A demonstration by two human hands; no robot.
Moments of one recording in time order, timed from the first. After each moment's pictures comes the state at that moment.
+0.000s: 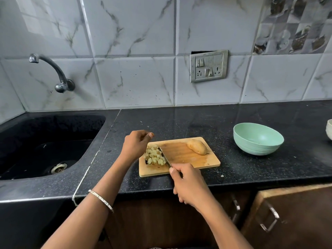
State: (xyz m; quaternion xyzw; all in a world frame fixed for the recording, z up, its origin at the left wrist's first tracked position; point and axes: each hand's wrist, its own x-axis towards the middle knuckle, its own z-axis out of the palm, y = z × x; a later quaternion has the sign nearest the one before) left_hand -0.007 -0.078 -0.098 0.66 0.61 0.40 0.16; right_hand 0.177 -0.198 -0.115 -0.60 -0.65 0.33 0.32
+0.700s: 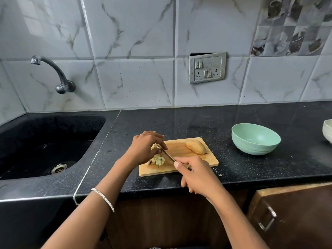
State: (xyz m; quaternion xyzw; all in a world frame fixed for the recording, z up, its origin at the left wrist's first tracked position) left_hand 0.003 -0.084 -0.092 0.84 0.51 0.20 0.03; right_hand 0.203 -0.190 -0.100 -0.58 -0.67 0.32 0.32
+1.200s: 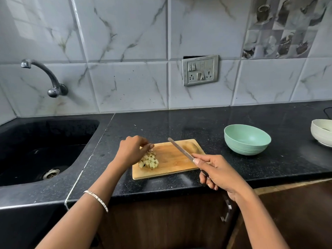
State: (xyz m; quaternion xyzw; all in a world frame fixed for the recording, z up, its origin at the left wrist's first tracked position) left_hand -0.006 -0.070 -0.102 0.77 0.60 0.23 0.02; right_hand 0.271 -0.183 -0.101 -0.56 -0.60 0.43 0.38
